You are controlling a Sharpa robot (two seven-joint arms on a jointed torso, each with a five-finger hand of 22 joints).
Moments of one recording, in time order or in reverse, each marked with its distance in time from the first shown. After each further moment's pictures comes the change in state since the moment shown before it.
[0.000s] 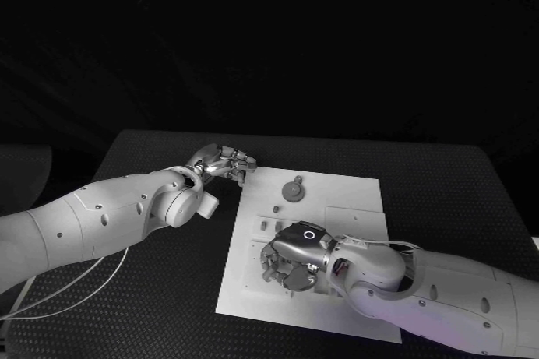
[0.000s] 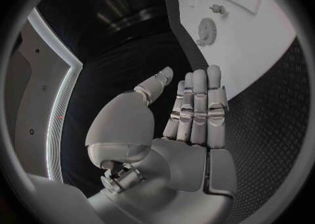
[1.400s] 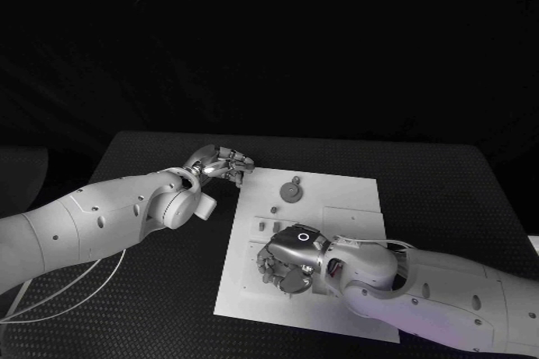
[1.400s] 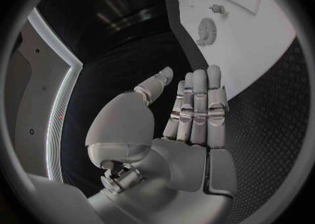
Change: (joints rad) left arm 0.000 -0.001 0.000 0.001 0.000 0.001 0.000; left_hand 0.000 0.000 0.000 0.000 0.000 0.000 0.000 0.000 0.000 -0.002 0.002 0.000 0.000 0.000 0.000 0.000 0.000 0.000 -0.002 0.002 -0.004 0.001; right arm 0.001 0.021 -0.003 -0.010 0.010 0.046 -0.015; right_hand -0.013 -0.006 -0.004 0.005 0.001 -0.008 0.005 -0.009 0.002 0.000 -0.004 -0.012 0.063 -0.003 0.003 0.006 0.001 0.001 -0.001 0.000 0.006 0.001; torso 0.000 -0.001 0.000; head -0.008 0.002
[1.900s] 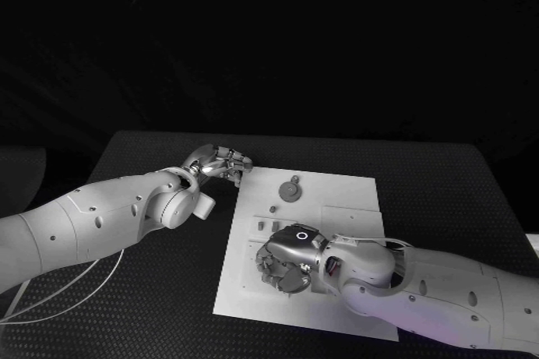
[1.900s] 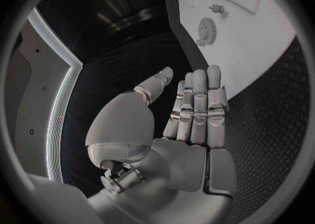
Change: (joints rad) left arm 0.000 -0.001 0.000 0.000 0.000 0.000 0.000; left_hand 0.000 0.000 0.000 0.000 0.000 0.000 0.000 0.000 0.000 0.000 0.000 0.000 -0.001 0.000 0.000 -0.004 0.000 0.000 0.000 0.000 0.000 0.000; right arm 0.004 0.004 -0.006 -0.005 0.022 0.007 -0.010; right_hand -0.062 -0.067 -0.016 0.043 0.007 -0.048 0.019 -0.033 0.002 -0.054 0.020 -0.042 -0.003 -0.029 0.011 0.004 -0.001 0.008 -0.020 0.006 0.010 0.001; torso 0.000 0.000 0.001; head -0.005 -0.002
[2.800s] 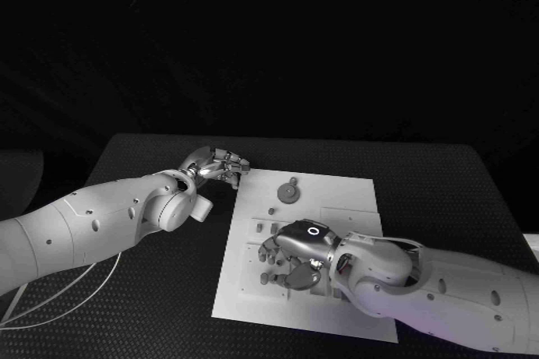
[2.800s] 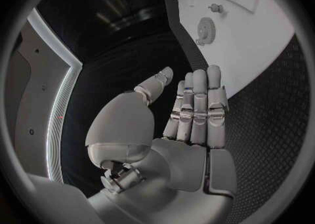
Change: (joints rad) left arm 0.000 -0.002 0.000 -0.003 0.000 0.000 0.000; left_hand 0.000 0.000 0.000 0.000 0.000 0.000 0.000 0.000 0.000 0.001 -0.001 0.000 0.000 0.000 0.000 0.000 0.001 0.000 0.002 -0.002 0.000 0.001; right arm 0.031 -0.089 0.013 0.068 0.079 -0.088 0.025; right_hand -0.010 -0.047 -0.101 0.001 0.000 -0.079 0.026 -0.038 -0.014 -0.076 0.036 -0.043 -0.018 -0.013 0.035 0.033 0.001 -0.010 -0.020 0.002 0.019 -0.001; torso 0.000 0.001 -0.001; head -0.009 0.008
